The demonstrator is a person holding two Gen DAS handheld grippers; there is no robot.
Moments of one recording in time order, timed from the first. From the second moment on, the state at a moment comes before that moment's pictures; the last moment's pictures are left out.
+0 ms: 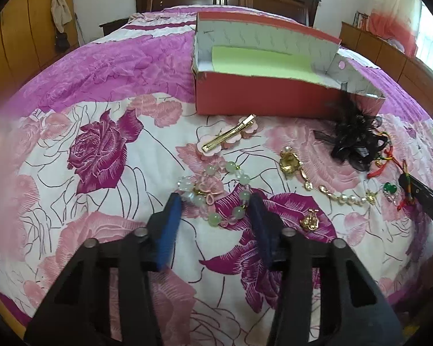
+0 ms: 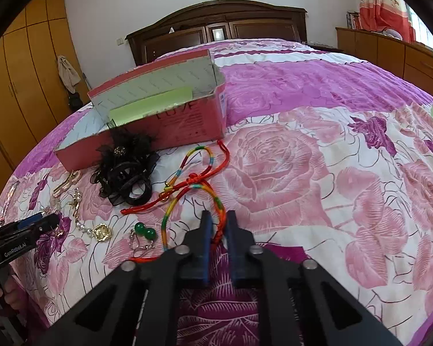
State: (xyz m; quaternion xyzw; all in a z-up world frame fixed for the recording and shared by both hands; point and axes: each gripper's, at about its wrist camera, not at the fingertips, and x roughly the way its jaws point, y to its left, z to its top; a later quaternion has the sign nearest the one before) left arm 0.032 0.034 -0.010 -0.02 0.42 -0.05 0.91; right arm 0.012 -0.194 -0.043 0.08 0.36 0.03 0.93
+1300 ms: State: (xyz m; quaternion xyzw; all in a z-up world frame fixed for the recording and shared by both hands) left arm 0.063 0.077 -0.006 -0.04 0.43 0.01 0.90; right arm 0.005 -0.188 -0.011 0.06 0.32 0.04 0.94
